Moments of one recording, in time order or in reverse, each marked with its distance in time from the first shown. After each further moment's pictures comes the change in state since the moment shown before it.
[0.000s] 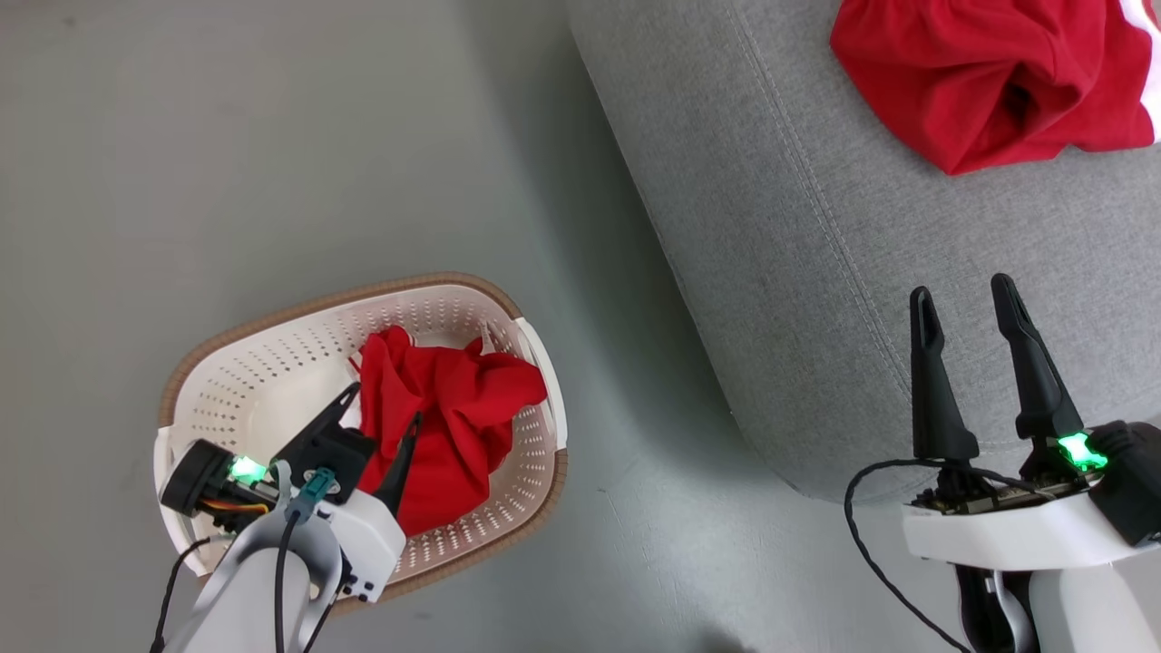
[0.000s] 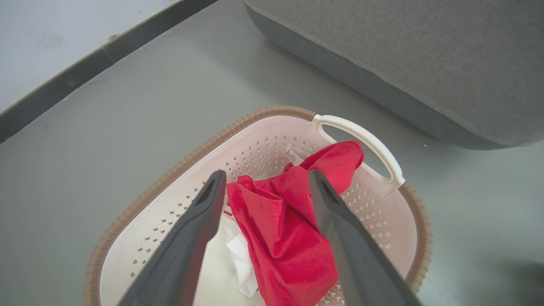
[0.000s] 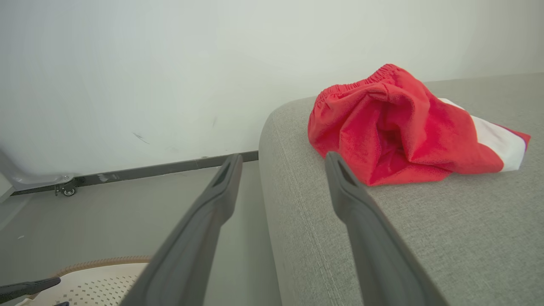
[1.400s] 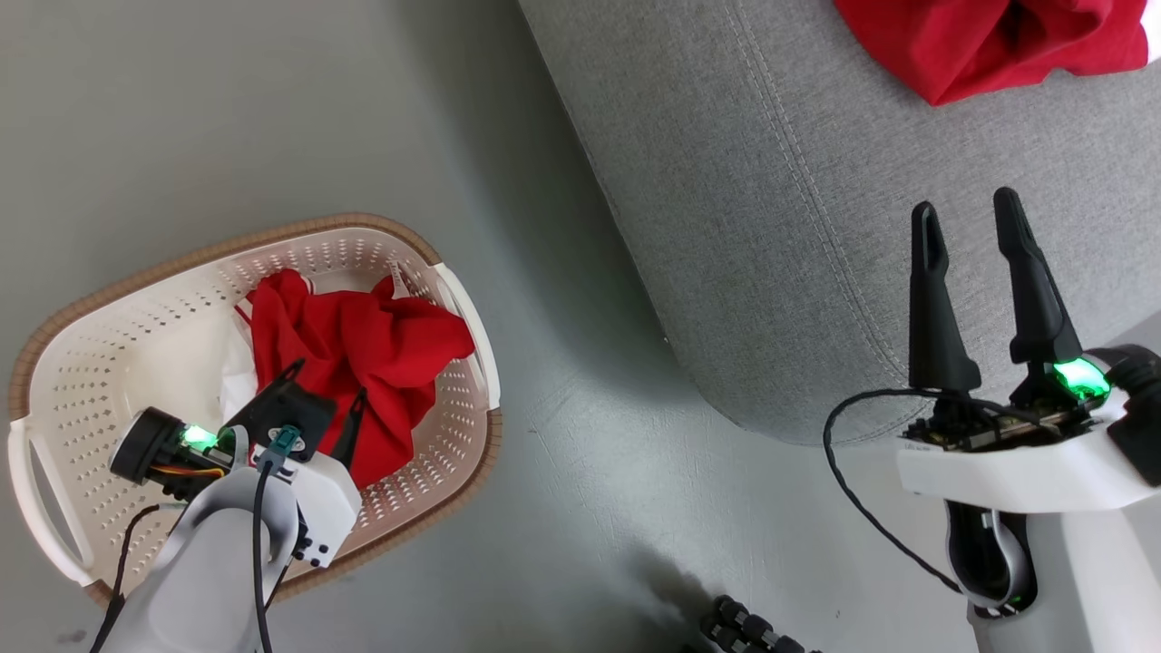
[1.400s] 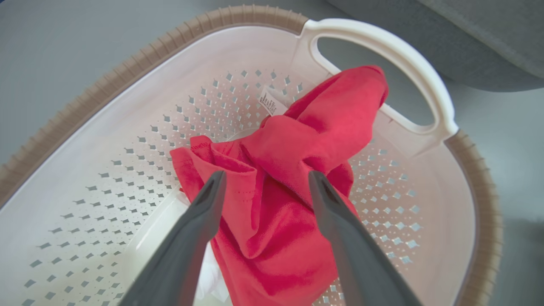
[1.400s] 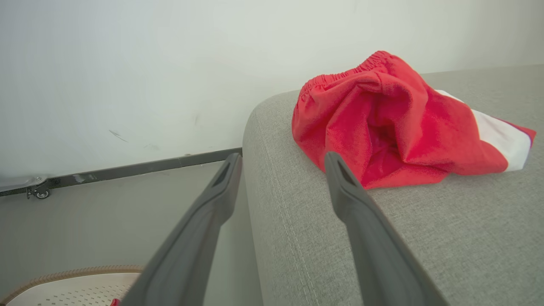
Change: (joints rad) left arm -0.138 0.029 -0.011 0.199 0.033 0.009 0.001; right arm -0.128 0.000 0.037 -0.012 0.081 0.000 -0.002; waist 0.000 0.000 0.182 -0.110
